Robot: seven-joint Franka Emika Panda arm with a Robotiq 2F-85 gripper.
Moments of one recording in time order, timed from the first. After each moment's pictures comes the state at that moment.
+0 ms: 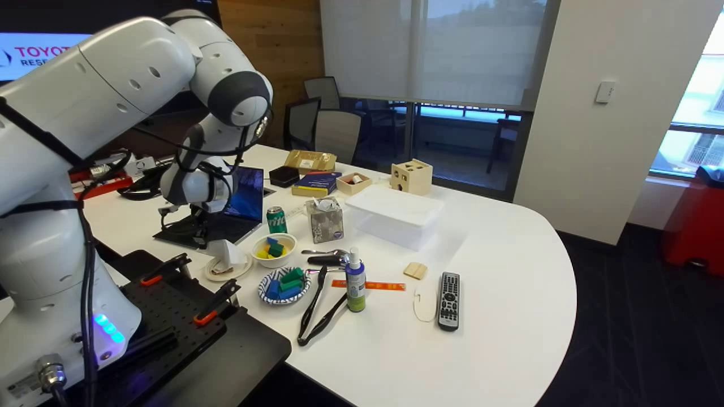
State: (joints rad) arm 2.58 -1.08 -2.33 -2.29 -1.29 2.63 2.12
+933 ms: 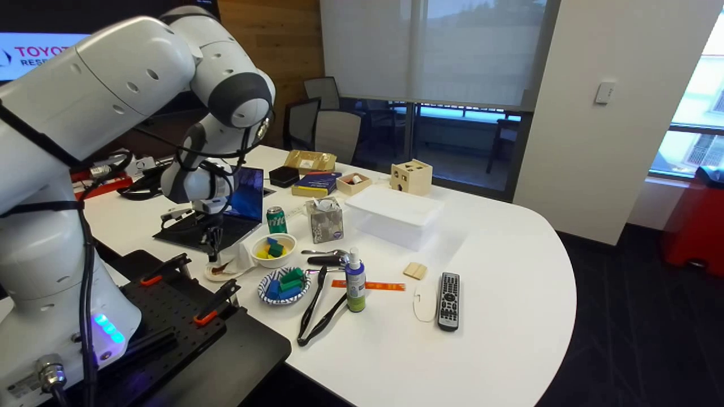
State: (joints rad) arm 2.53 -1.09 -2.29 -2.30 -1.35 2.35 2.25
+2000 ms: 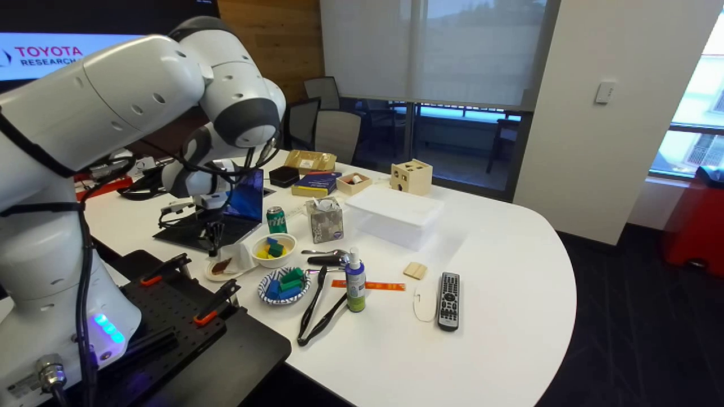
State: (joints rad) arm 2.40 -1.18 -2.18 -2.31 -1.41 2.22 2.34
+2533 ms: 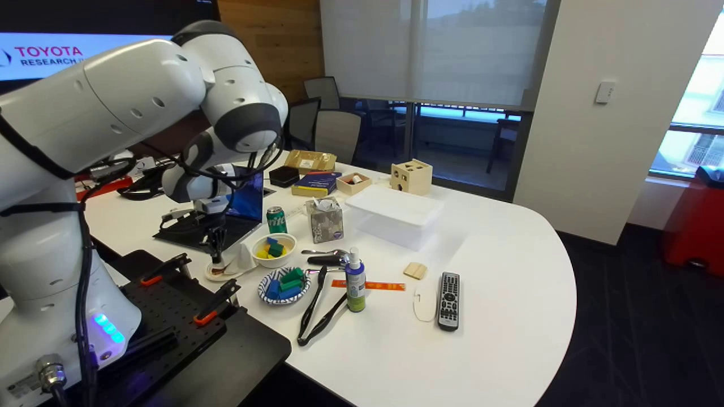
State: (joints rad) arm 2.38 -1.20 -2.19 -2.32 -1.47 2.16 2.37
